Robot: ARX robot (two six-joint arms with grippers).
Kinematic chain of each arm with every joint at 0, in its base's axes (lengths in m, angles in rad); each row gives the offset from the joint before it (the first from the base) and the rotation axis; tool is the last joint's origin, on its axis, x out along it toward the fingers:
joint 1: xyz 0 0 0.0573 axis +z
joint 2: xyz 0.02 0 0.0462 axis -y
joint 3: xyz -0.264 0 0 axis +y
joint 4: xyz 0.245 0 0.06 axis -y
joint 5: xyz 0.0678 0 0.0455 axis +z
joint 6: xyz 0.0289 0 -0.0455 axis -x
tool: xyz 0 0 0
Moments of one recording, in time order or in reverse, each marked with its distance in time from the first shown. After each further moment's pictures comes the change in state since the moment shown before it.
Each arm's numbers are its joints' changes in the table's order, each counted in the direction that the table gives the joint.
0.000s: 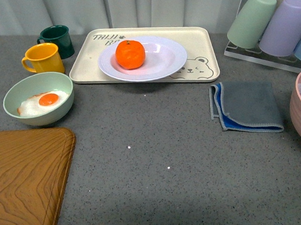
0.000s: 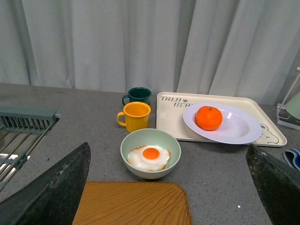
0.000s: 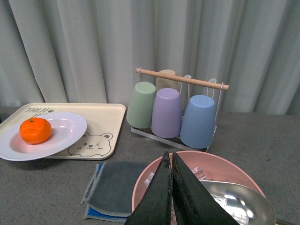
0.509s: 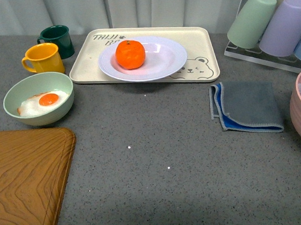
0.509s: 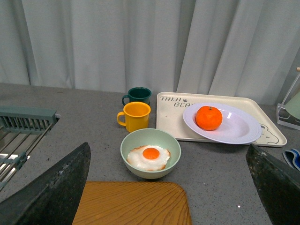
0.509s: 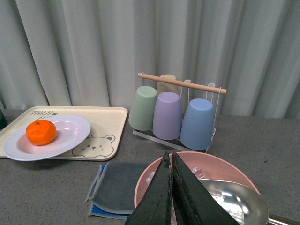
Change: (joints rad) left arm 0.000 0.000 0.000 0.000 0.000 0.000; right arm 0.000 0.271 0.003 -0.253 0.000 0.000
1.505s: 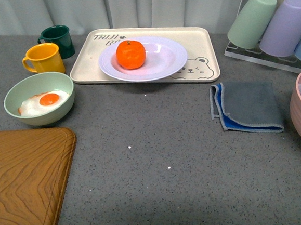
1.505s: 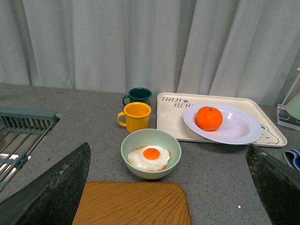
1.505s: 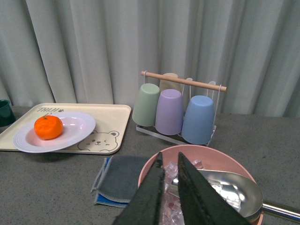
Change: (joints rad) left arm 0.000 0.001 0.000 0.000 0.000 0.000; right arm 0.000 0.365 -0.001 -0.370 0.003 0.002
